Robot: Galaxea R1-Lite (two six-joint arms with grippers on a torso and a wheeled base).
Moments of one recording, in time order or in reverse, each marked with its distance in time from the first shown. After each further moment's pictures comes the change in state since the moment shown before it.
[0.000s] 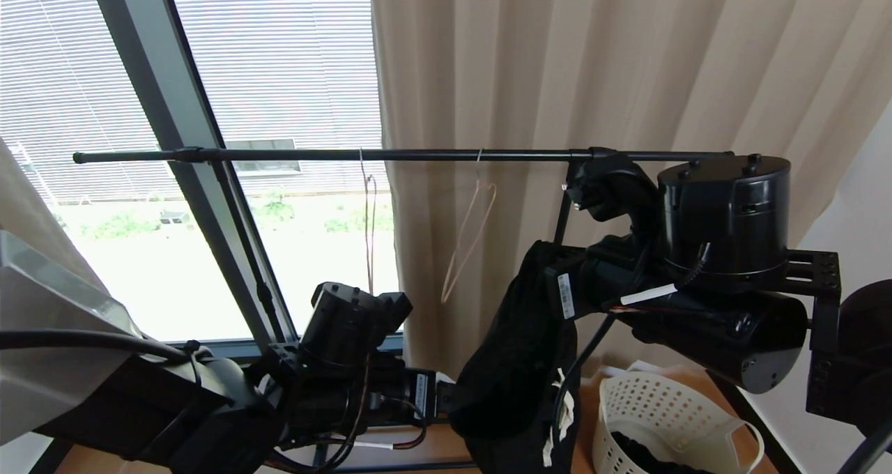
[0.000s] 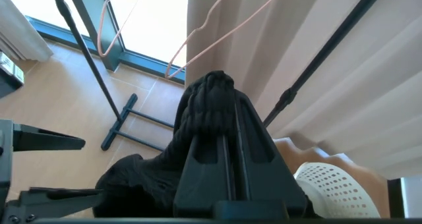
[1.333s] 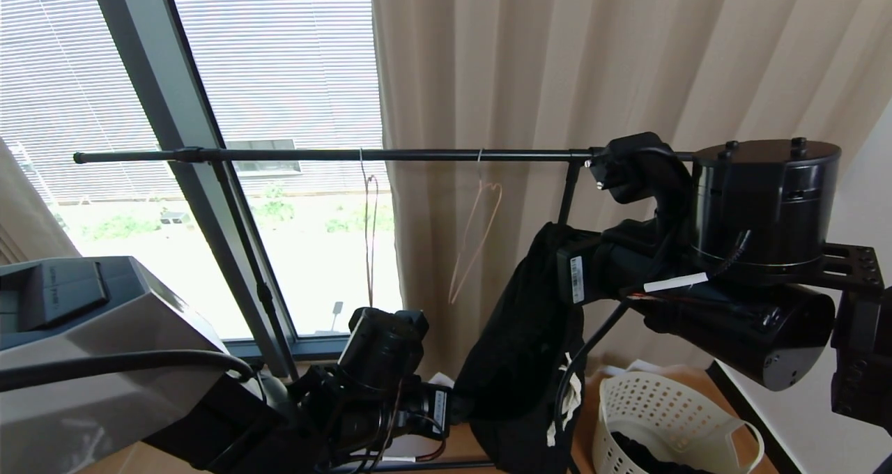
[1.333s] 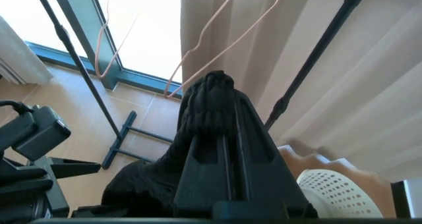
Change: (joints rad) left arm -0.062 0.114 -0.013 -0.058 0.150 0.001; right arm 0.003 -0.034 0.010 -0.052 -0.035 0.011
